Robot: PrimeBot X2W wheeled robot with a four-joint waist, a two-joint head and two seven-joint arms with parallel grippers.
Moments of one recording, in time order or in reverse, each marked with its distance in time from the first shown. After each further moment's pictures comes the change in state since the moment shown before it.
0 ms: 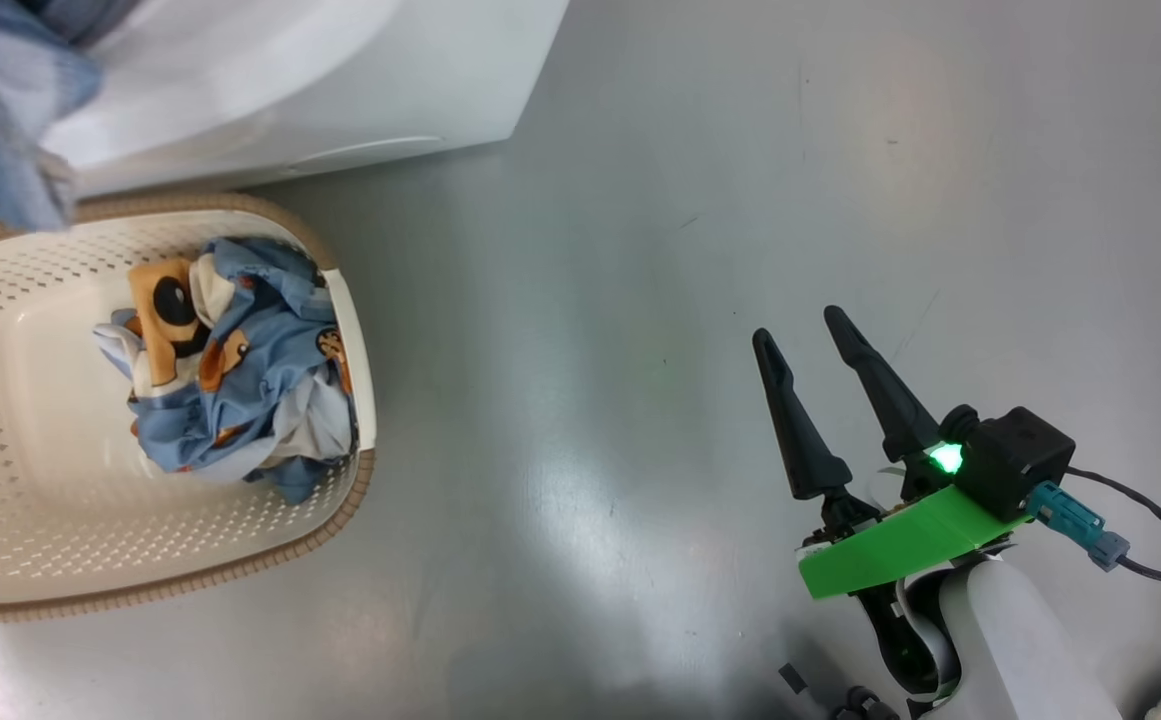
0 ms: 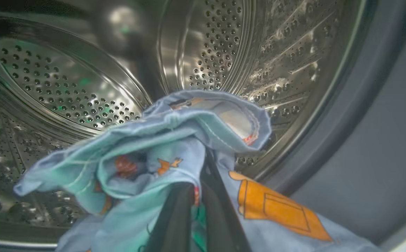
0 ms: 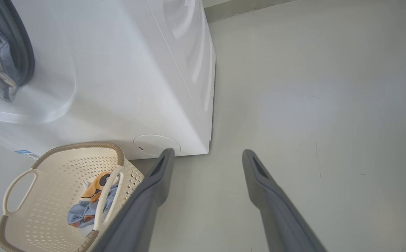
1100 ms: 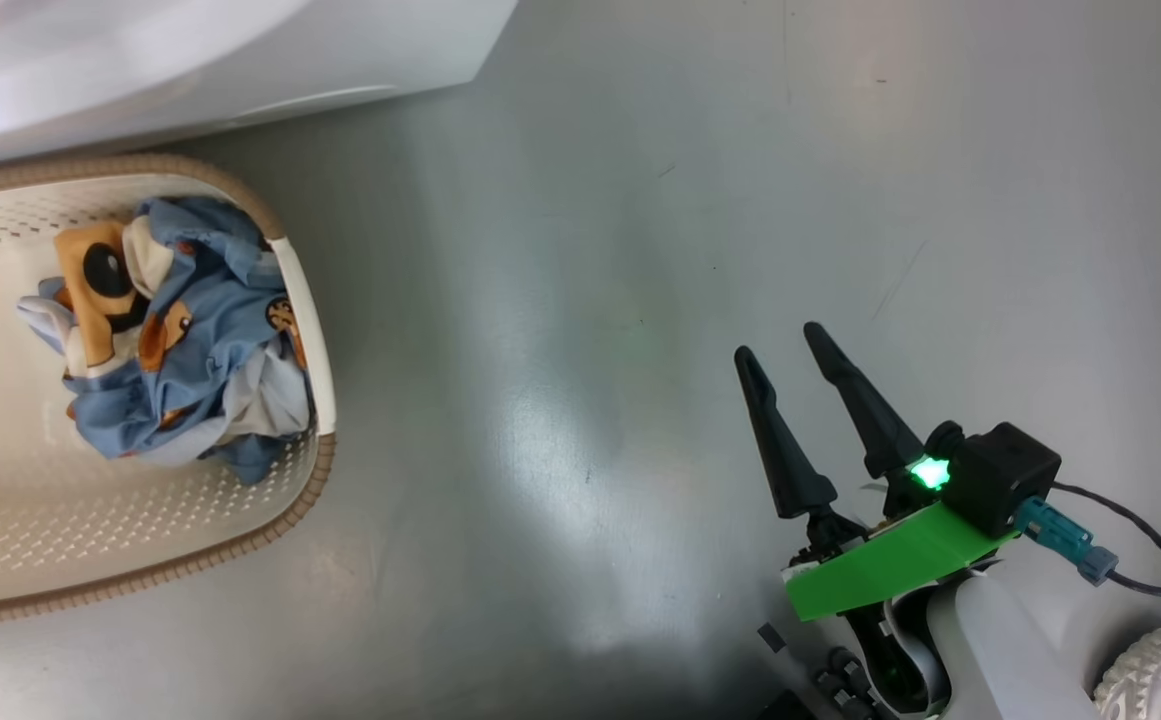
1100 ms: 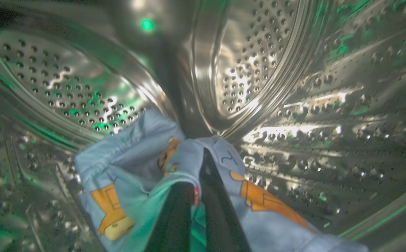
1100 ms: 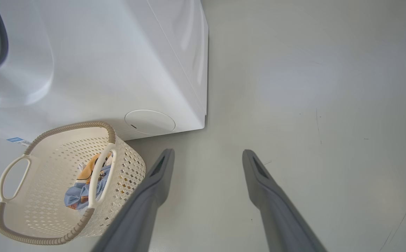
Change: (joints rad) left arm -0.482 0.035 -0.102 0.439 0.021 -0.028 0.005; right arm 0.023 0.001 0.033 -0.019 0.036 0.000 0.000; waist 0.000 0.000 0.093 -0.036
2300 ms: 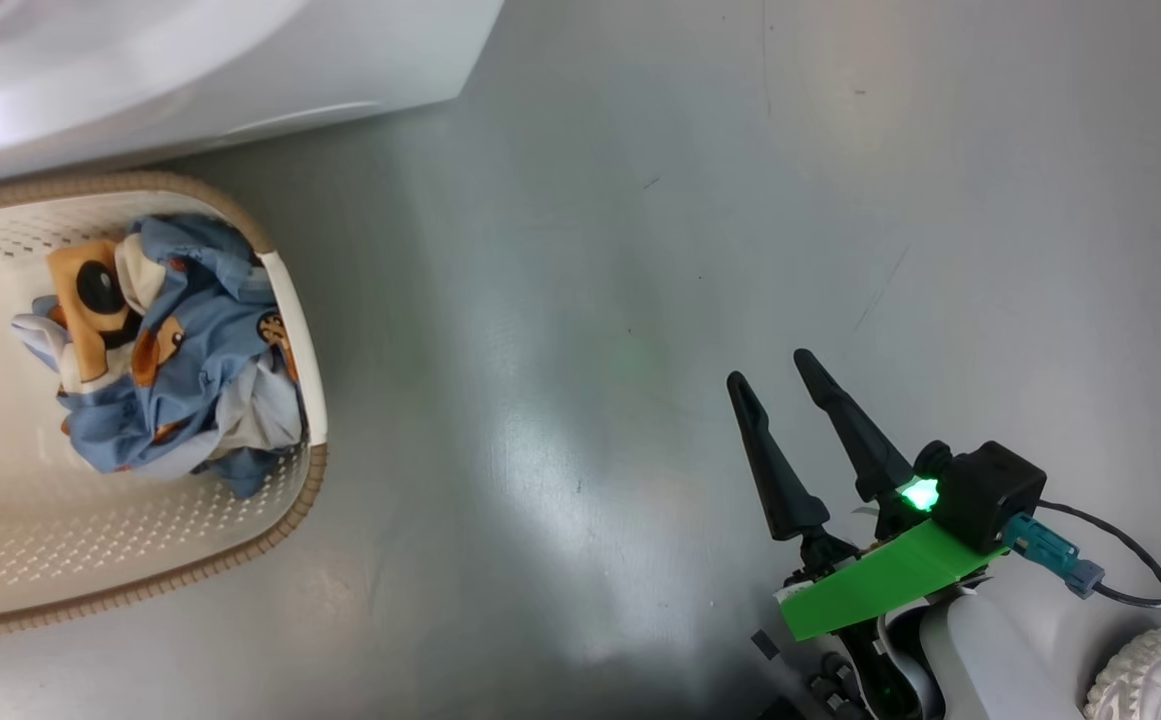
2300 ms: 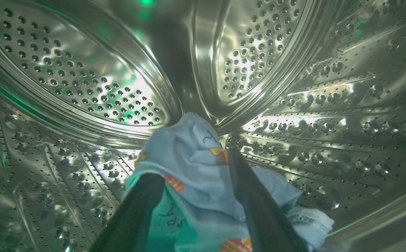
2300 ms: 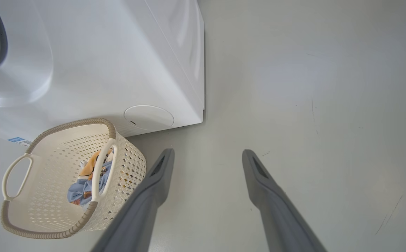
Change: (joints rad) left arm -0.070 -0.045 -0.003 0.171 0.028 -0.008 -0.037; right arm 0.027 0.001 0.018 0.018 0.018 0.000 0.000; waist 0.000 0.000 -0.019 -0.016
